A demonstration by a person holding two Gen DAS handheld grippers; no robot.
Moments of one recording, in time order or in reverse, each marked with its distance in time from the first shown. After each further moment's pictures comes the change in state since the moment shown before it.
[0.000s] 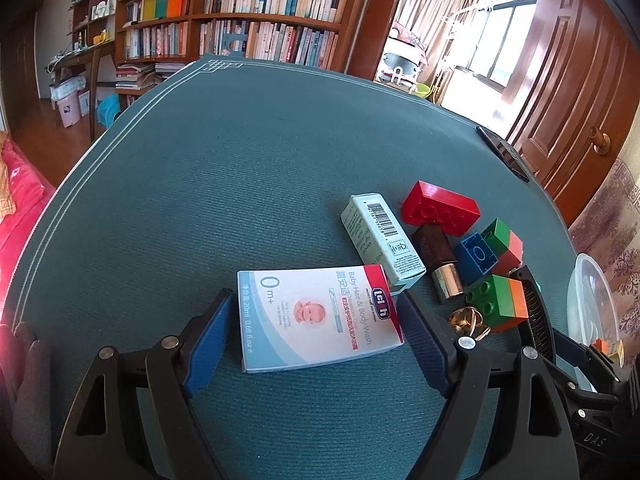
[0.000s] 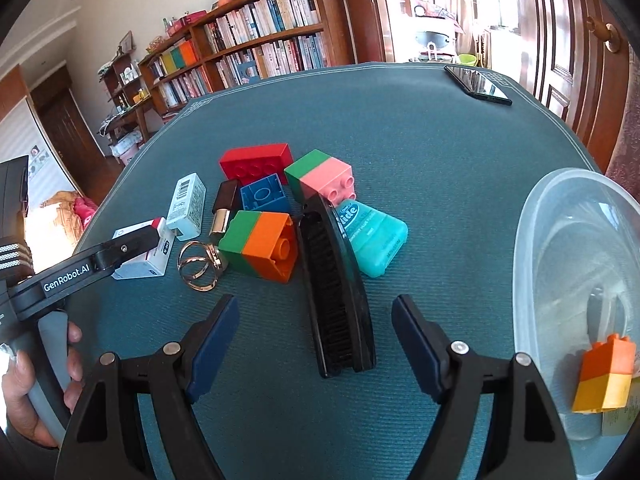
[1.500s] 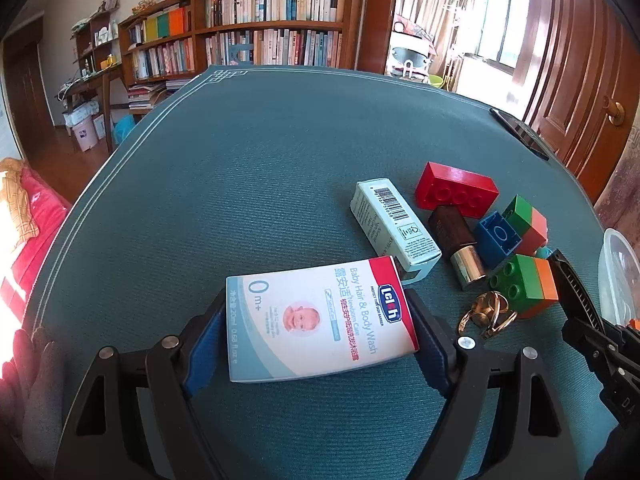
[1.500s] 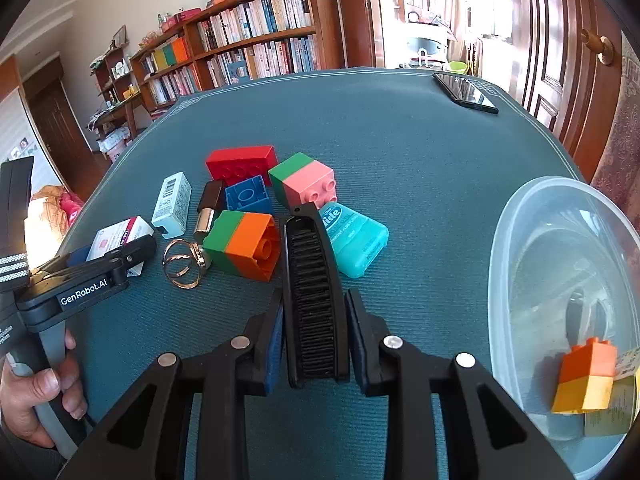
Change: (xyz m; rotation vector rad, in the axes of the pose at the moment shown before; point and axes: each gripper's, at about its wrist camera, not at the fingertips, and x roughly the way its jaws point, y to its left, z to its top) left arm 0.001 -0.013 -0.008 0.073 -0.017 0.112; right arm -0.015 -0.004 0.000 -0.008 -0.021 -0.051
